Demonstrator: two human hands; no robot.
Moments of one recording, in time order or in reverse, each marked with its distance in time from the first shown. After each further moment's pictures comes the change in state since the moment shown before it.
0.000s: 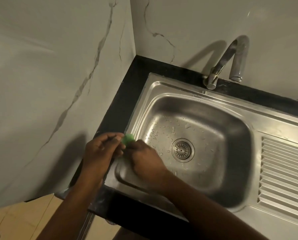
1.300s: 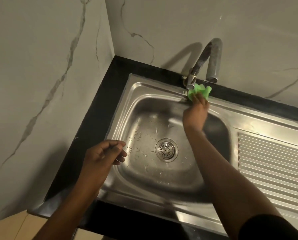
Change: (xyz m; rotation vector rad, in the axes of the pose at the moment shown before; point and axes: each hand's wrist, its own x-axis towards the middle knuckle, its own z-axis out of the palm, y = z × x) left_hand -0.003 -0.004 0.032 0.033 -0.239 -0.011; right_hand 0.015 0.194 -0.105 -0.016 0.775 0.799
